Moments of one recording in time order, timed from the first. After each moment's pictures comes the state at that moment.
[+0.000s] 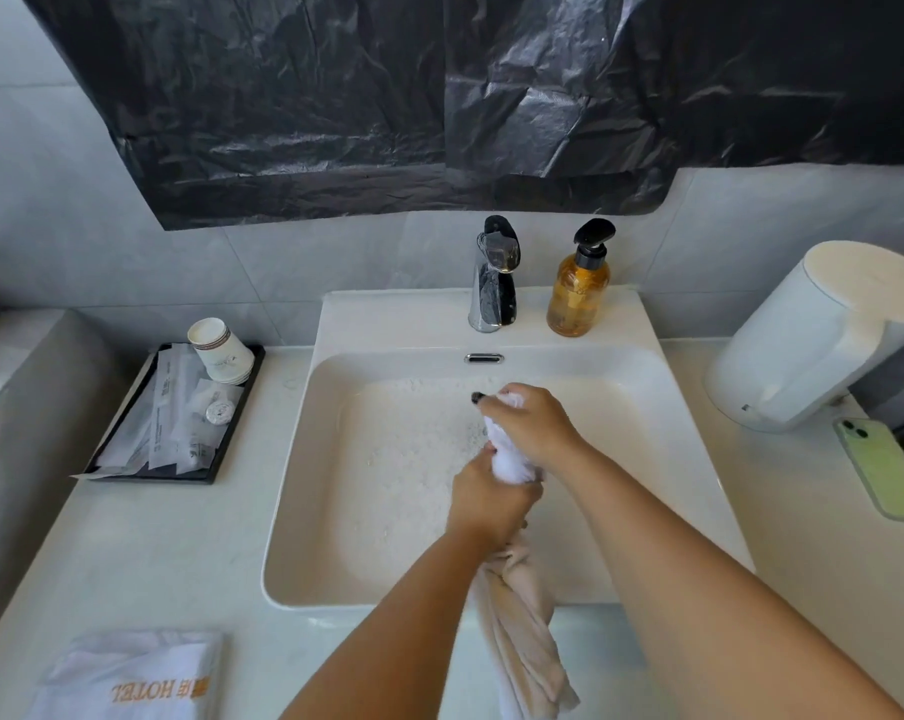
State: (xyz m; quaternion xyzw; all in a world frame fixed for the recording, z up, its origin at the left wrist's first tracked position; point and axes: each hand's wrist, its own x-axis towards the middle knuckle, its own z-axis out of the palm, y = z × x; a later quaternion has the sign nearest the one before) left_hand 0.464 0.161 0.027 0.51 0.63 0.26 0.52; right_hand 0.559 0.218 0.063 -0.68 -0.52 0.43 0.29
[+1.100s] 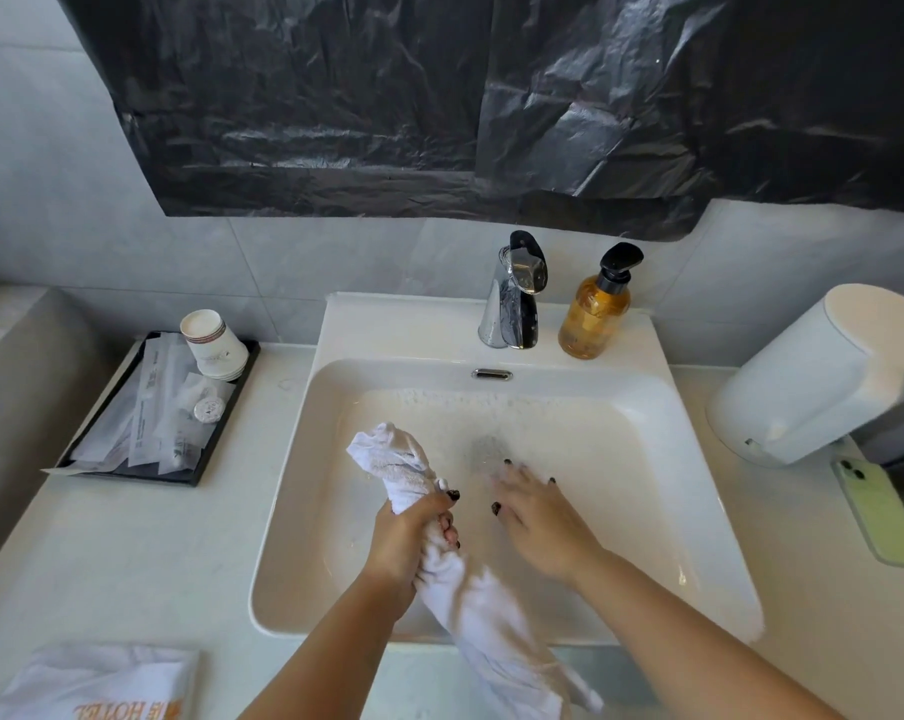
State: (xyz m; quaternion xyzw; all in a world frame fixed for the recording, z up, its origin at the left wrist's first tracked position) left_hand 0.386 0.159 0.007 0.22 0.51 0.43 0.71; right_hand 0.572 0.171 0.002 -0.62 -0.73 0.30 0.00
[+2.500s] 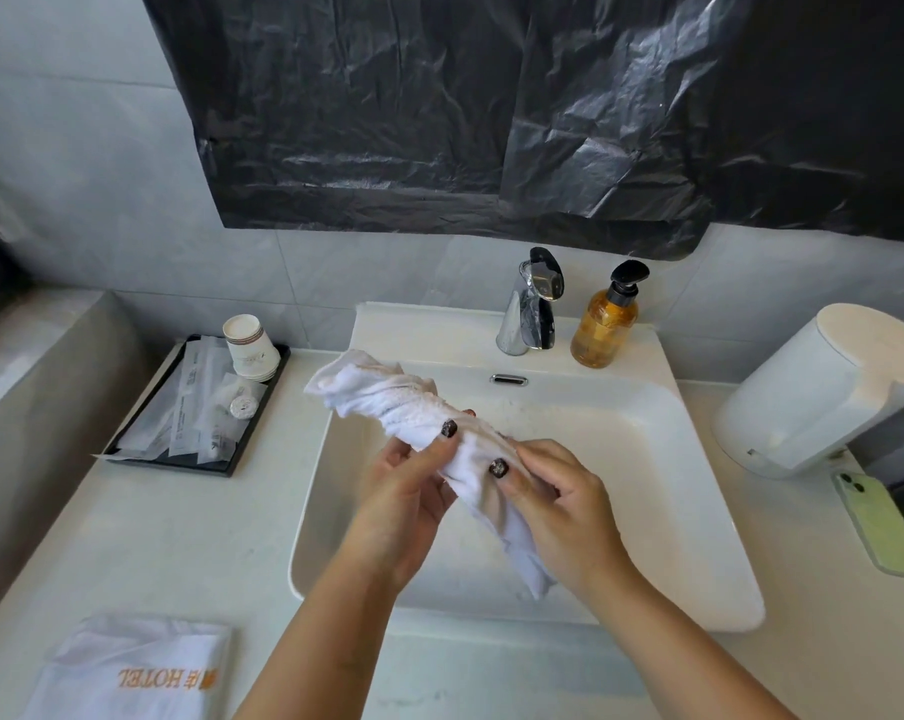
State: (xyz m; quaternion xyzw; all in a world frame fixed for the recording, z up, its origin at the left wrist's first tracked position) left_hand 0.358 0.140 0.112 0.22 0.35 0.54 0.73; right_hand 0.518 0.118 0.108 -0.54 -0.59 0.38 0.46
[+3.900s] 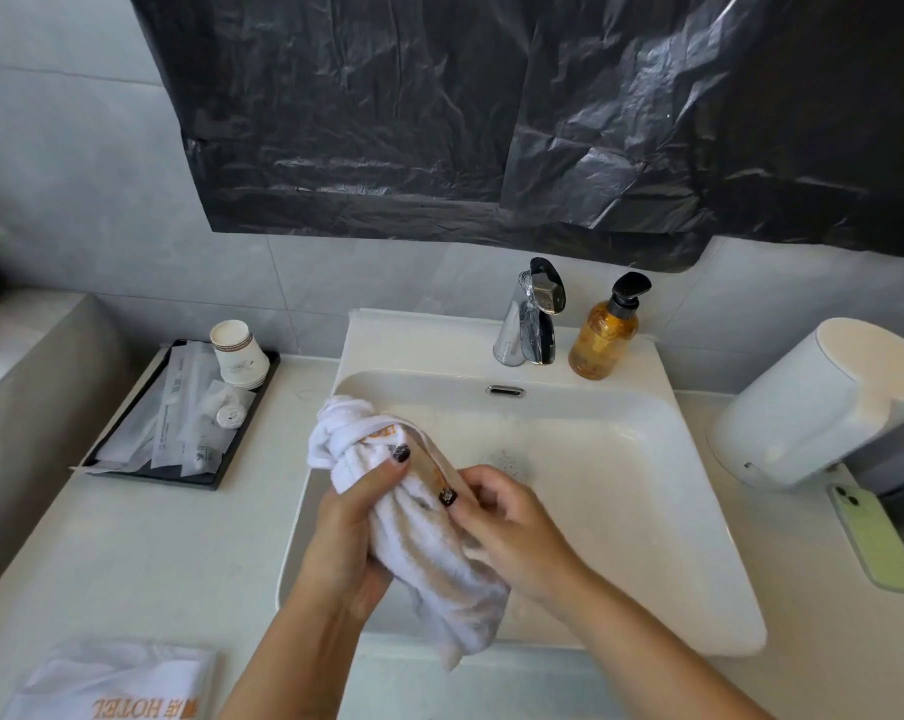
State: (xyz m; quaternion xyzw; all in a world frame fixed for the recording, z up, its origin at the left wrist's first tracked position) left_hand 0.335 0.134 0.115 0.16 0.41 0.54 0.72; right_hand 0.492 0.138 0.099 -0.53 -0.54 0.54 0.36
